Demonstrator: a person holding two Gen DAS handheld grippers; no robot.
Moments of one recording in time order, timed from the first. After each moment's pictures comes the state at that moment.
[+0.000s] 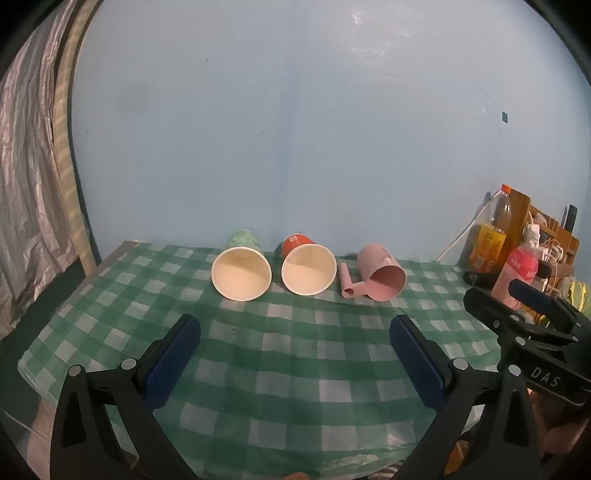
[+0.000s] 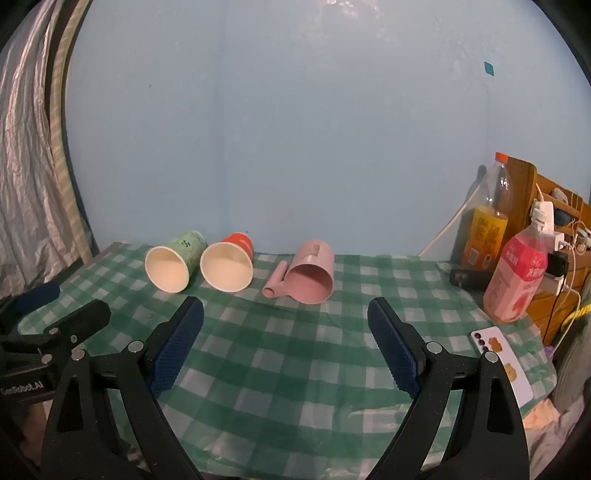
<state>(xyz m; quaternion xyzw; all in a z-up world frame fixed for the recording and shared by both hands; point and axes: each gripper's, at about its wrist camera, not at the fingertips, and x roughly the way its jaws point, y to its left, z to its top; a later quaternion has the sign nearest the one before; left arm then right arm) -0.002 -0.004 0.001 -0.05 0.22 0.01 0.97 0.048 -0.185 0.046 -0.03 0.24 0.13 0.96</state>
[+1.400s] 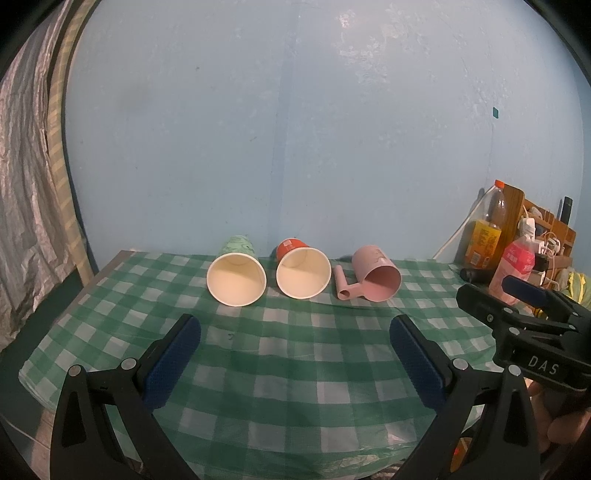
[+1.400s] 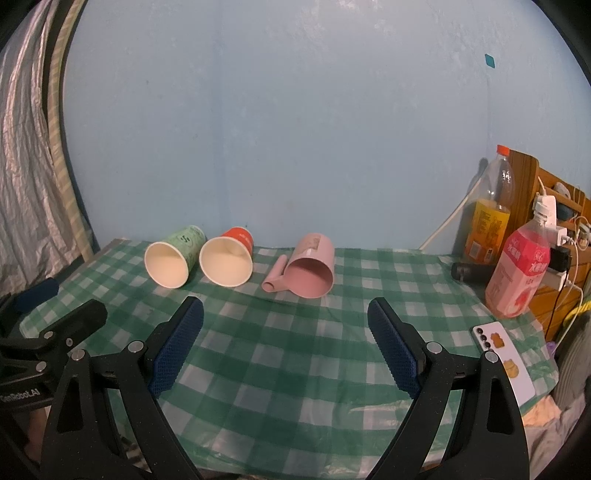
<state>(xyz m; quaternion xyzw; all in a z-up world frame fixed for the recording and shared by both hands) -0.003 -0.005 0.000 -0.06 0.22 0.00 0.97 0.049 -0.184 0.043 -0.03 0.25 0.13 0.96</state>
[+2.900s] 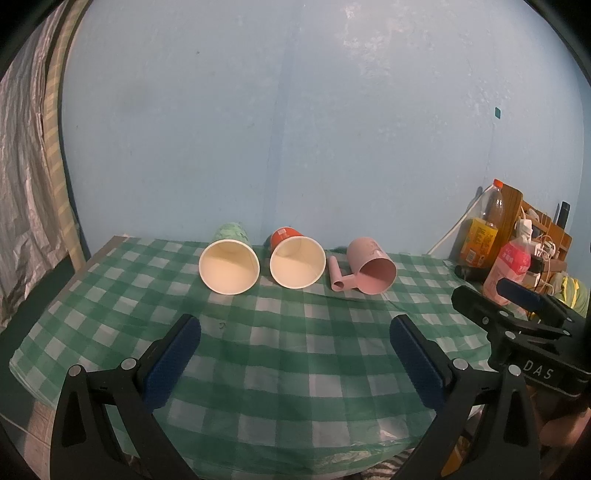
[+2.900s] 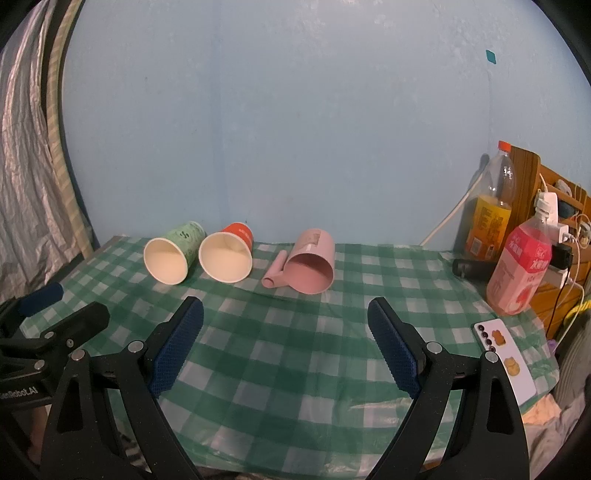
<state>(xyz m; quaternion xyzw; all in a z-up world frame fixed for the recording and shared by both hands) -0.001 -0.007 -0.006 -0.07 0.23 -0.01 0.97 0.044 -0.183 0.035 -0.03 0.25 0.13 0.96</state>
